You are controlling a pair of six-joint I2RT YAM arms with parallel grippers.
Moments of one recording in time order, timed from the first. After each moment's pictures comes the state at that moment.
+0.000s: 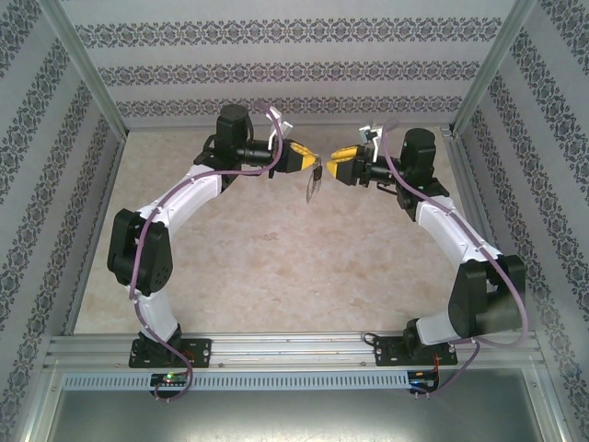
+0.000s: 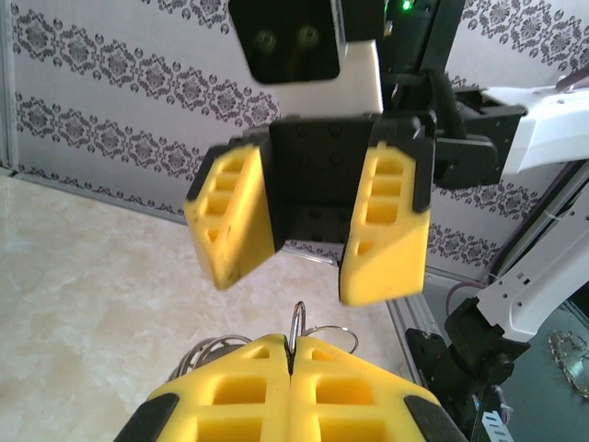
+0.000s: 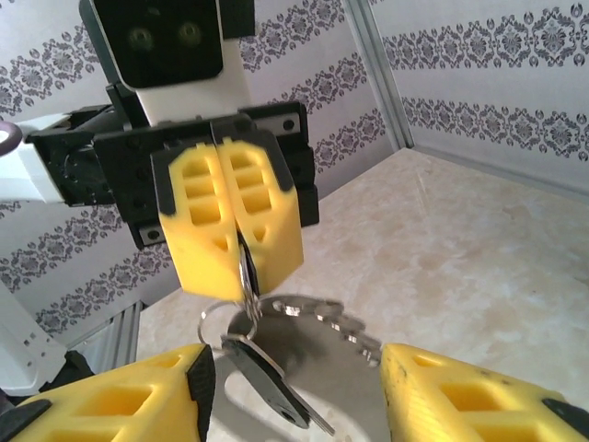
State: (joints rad) left arm -0.38 1.83 1.53 0.11 1.19 -0.13; right arm 0.14 1.45 1.05 0.23 -1.12 0.29
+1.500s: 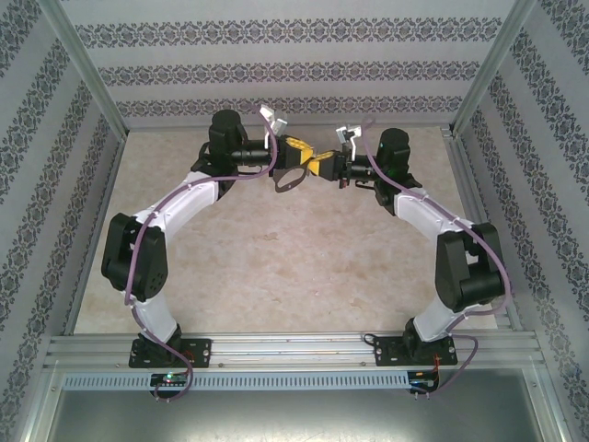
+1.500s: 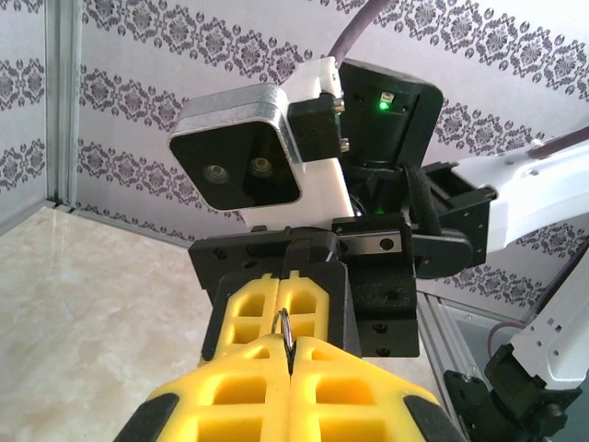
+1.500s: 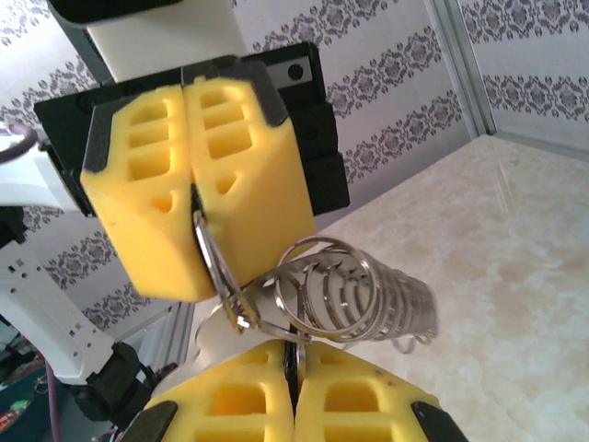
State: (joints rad) left arm -0.38 1.77 1.42 0.34 1.08 -0.26; right arm 0.23 1.65 1.10 0.53 -1.19 0.48
